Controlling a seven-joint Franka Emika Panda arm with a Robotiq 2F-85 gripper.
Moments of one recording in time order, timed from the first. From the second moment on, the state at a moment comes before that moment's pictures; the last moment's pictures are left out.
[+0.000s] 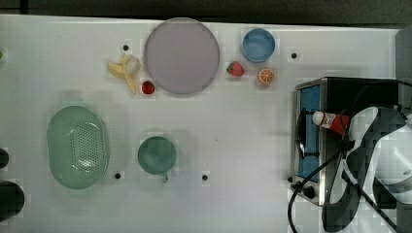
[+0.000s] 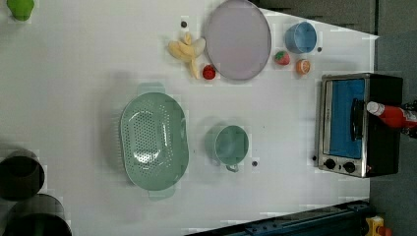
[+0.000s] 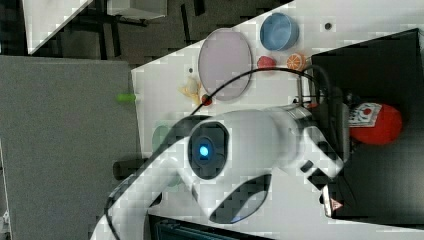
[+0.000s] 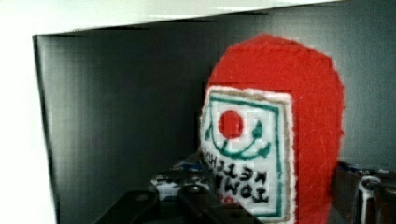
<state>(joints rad) -0.14 0.37 -0.60 -1.85 0.17 0.68 0.10</state>
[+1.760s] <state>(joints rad) 0.21 0.14 -0.10 -1.75 0.01 0.13 0.08</state>
